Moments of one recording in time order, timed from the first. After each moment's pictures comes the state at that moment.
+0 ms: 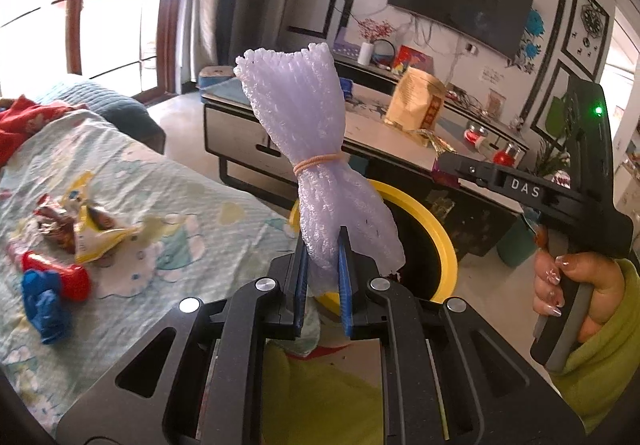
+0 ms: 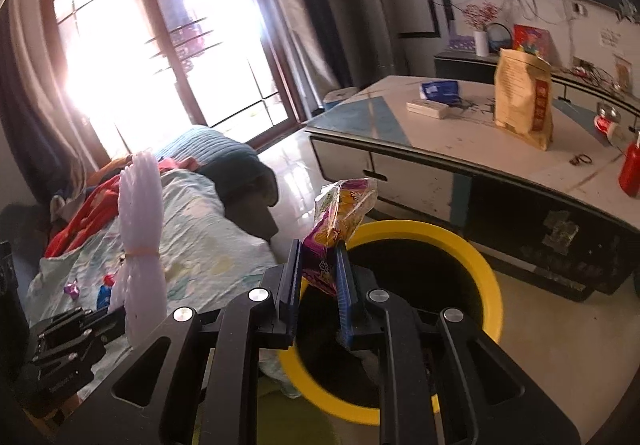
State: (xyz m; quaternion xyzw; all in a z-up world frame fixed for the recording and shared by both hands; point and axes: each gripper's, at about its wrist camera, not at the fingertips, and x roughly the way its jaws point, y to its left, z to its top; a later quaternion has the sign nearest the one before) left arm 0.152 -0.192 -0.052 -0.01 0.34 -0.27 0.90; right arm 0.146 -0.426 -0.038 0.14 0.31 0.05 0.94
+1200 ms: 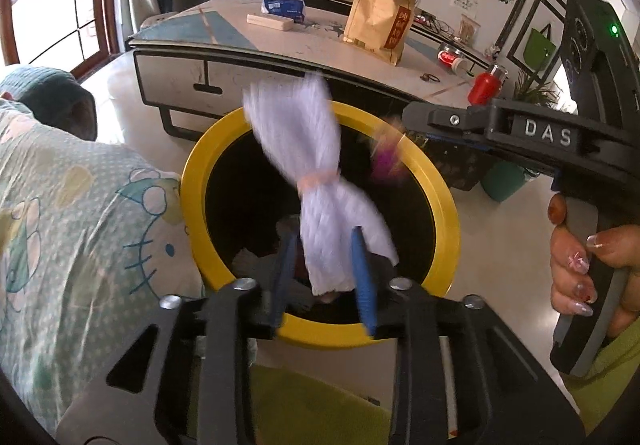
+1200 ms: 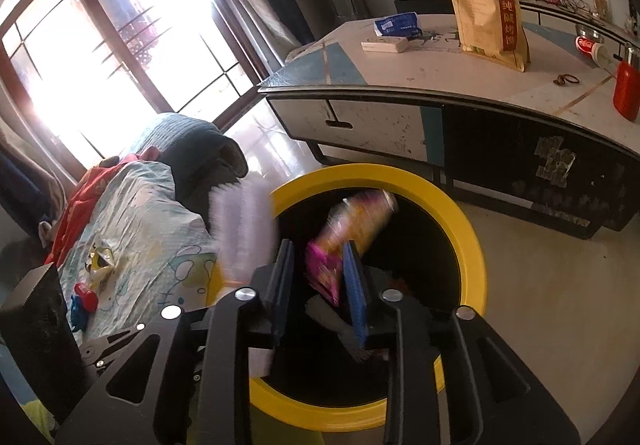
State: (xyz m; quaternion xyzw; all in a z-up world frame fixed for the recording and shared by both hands) left arm 0.201 -0.293 -0.134 0.04 0.43 -0.33 0.84; right arm 0.178 -0.489 -0.108 0.21 0.39 0.02 0.90
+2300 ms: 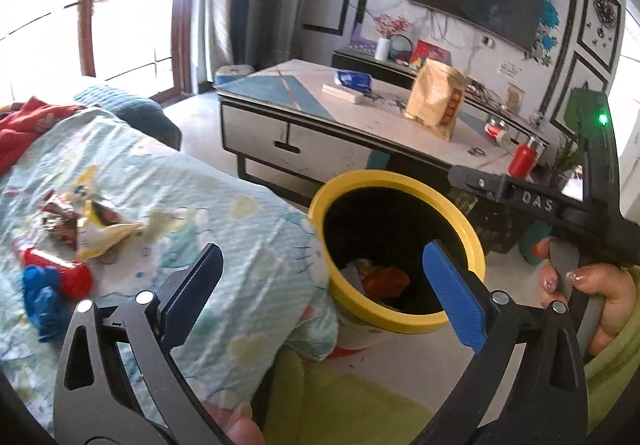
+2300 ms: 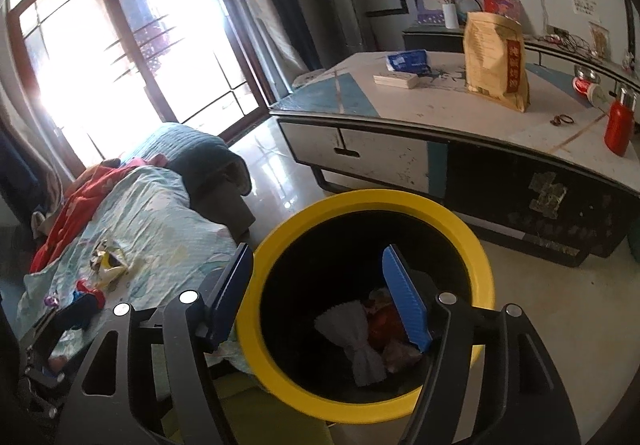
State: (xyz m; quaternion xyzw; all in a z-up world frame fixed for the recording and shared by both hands) left arm 0.158 -0.192 -0.064 0.00 0.33 -0.22 0.92; right arm 0.157 -0.443 -0.074 0.16 0.34 0.01 0.93
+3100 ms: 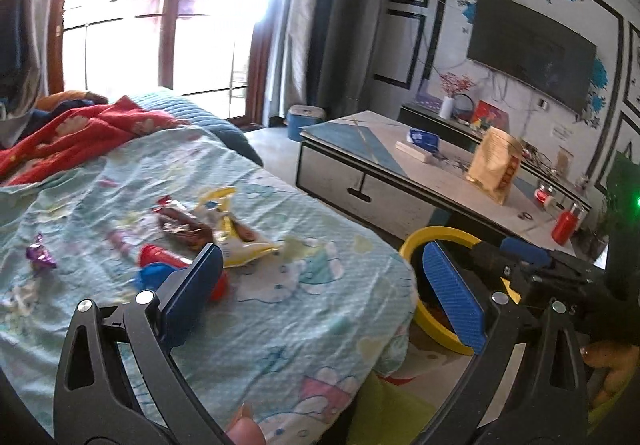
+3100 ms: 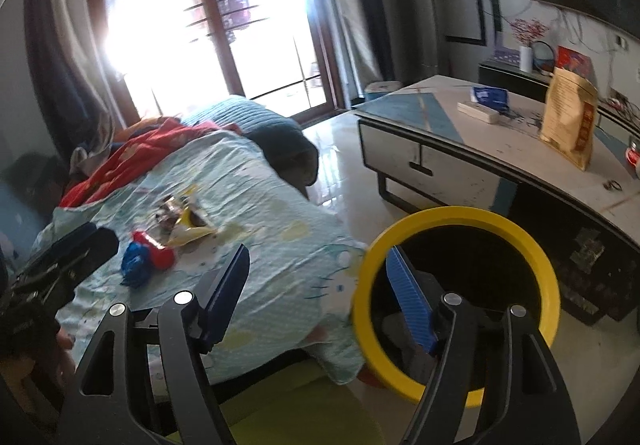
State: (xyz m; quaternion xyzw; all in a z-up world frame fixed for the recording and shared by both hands) left arm 0.133 -0.089 -0.029 -0.05 0.27 -0.11 0.96; right arm 0.141 -0.324 -0.046 0.07 0.32 0.12 0.94
